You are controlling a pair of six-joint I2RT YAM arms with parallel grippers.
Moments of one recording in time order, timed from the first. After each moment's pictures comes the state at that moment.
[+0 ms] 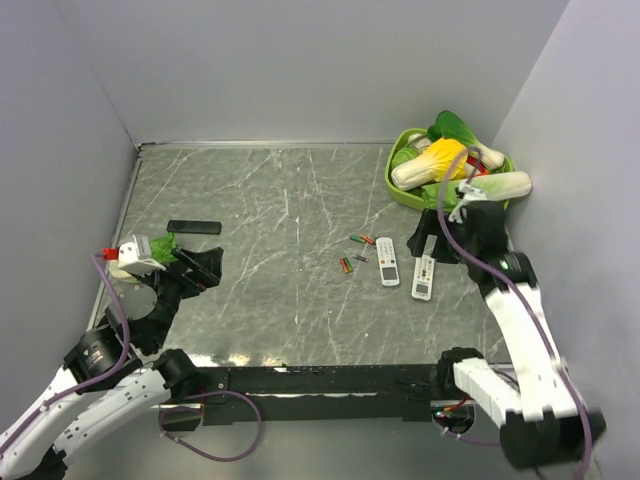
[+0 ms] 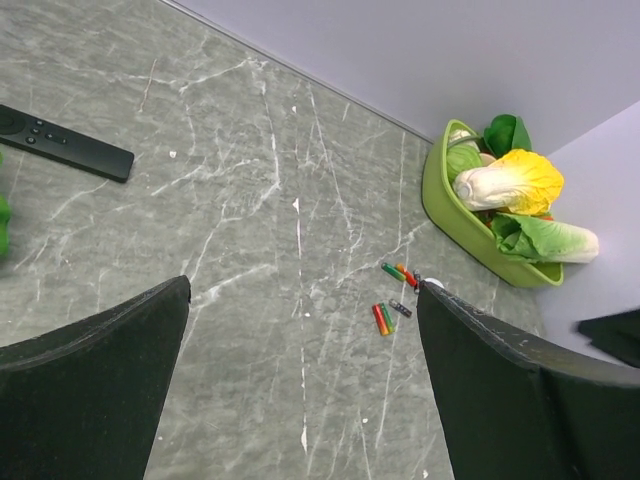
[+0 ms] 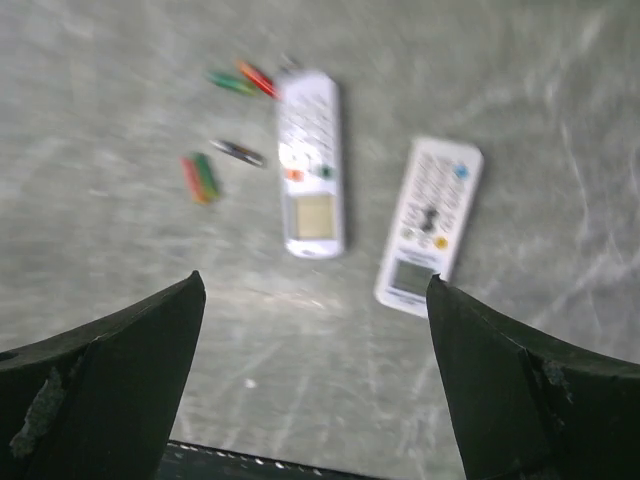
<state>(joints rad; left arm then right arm) -0.84 0.32 0.73 -0.55 -0.71 -0.71 0.10 0.99 0.96 -0.77 -0.09 0.27</state>
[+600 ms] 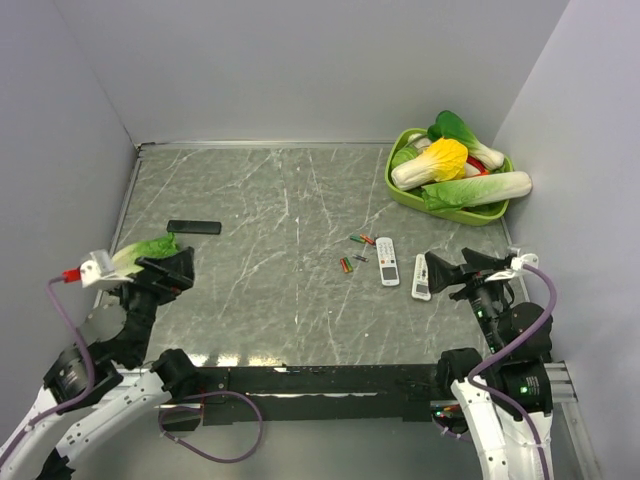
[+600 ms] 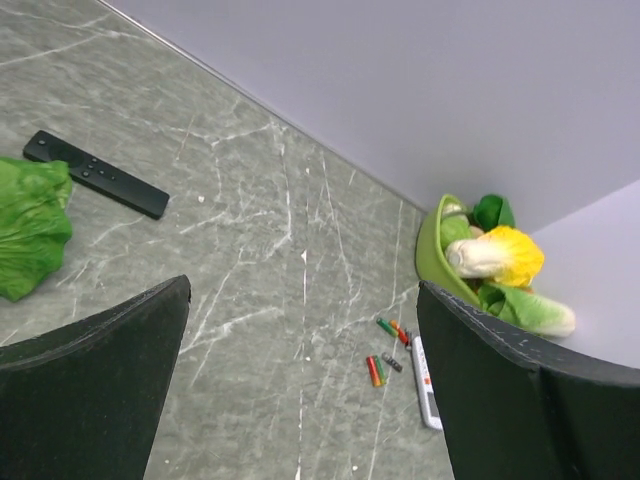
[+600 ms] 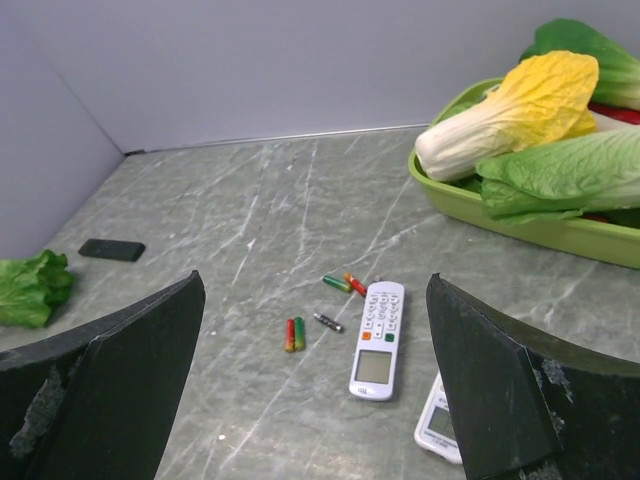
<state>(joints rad) -0.84 0.20 0.75 -0.59 -0.82 -0.71 0.11 0.16 0.68 -0.44 -0.14 0.29</state>
